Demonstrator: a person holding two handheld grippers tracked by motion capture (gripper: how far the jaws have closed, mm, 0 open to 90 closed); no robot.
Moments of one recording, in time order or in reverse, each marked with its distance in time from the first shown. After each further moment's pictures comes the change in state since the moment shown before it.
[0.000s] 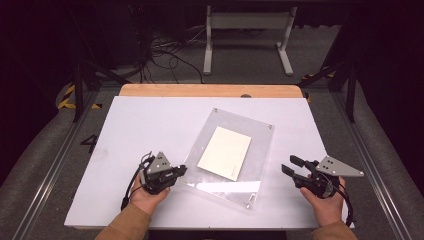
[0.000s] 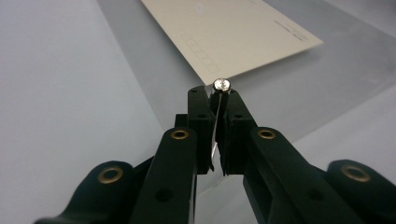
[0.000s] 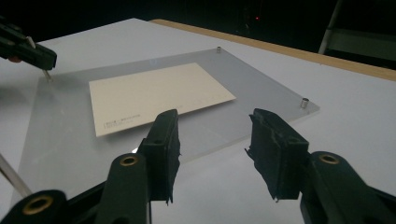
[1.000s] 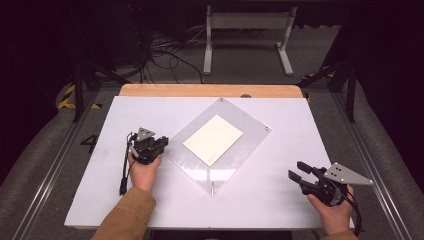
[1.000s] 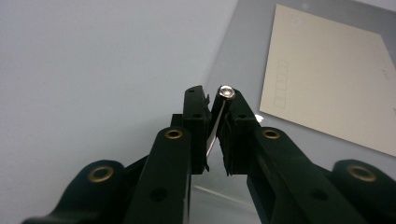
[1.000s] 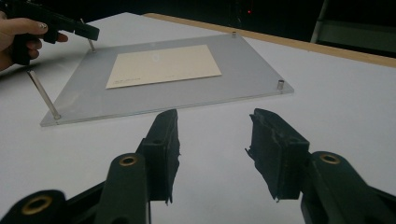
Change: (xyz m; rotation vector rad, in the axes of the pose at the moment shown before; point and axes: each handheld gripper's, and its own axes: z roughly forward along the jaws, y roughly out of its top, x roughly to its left) left arm 0.075 0.002 0.031 -0.066 0.296 -0.290; right arm 0.001 -0.011 -0.019 0.014 -0.030 0.020
